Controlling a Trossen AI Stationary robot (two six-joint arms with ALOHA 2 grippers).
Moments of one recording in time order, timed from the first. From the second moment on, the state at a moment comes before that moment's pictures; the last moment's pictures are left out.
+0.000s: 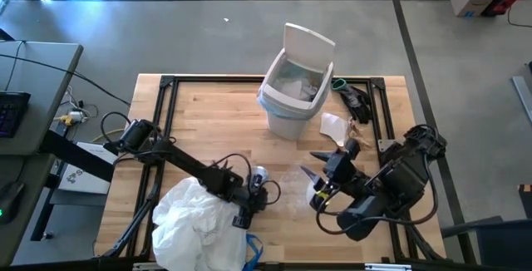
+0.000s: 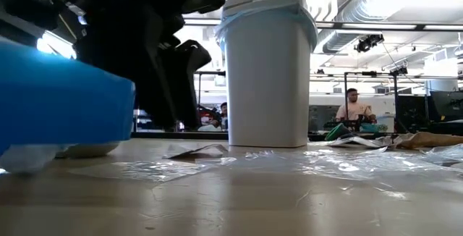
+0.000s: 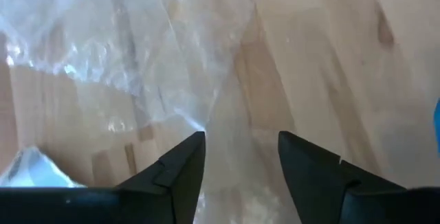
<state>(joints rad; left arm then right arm) -0.44 1.89 1.19 -0.34 -0.08 -0.13 0.71 1.86 2.31 -1.54 1.04 0.96</state>
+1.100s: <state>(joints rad) -0.42 2.00 1.20 -0.37 -0.04 -0.01 0.71 1.90 2.31 -1.54 1.00 0.99</state>
